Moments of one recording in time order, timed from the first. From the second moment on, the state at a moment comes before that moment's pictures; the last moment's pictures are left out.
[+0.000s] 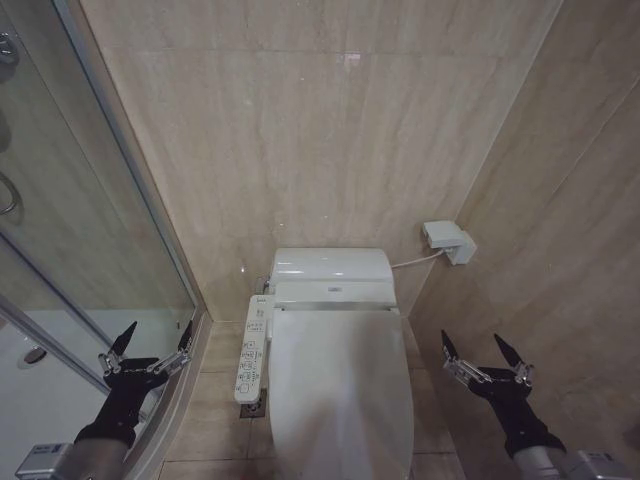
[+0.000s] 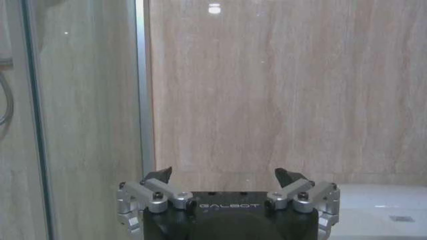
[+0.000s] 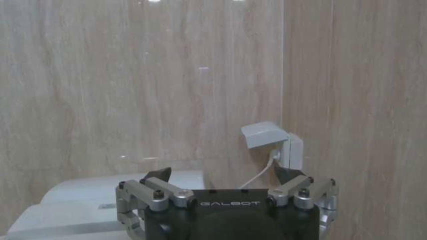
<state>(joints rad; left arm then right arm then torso) 1.85 -1.16 -0.77 -2.44 -0.43 0.02 -0.16 -1.88 1.53 0.85 2.44 0.33 -0.06 -0.08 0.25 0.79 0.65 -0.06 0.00</state>
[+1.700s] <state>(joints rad) 1.85 -1.18 -0.71 -2.44 -0.43 0.00 -0.18 -1.88 1.53 0.85 2.44 0.33 -0.06 -0.08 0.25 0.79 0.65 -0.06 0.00</state>
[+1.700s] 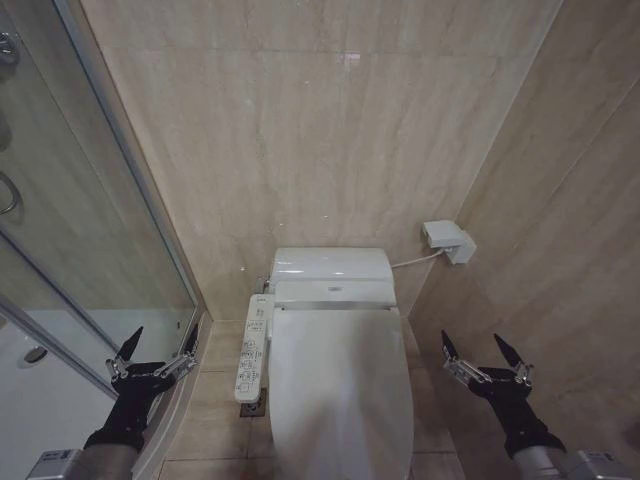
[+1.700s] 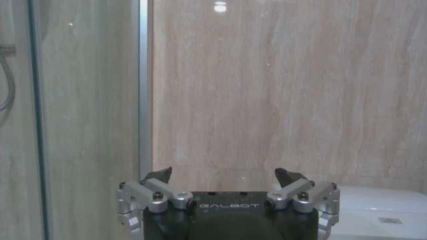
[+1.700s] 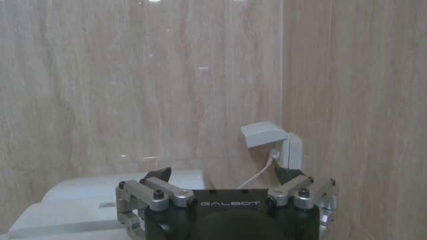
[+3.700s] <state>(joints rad) 1.85 -1.18 -0.71 -2.44 -0.43 0.00 -0.18 -1.88 1.53 0.85 2.44 0.33 -0.06 -0.08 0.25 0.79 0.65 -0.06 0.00</state>
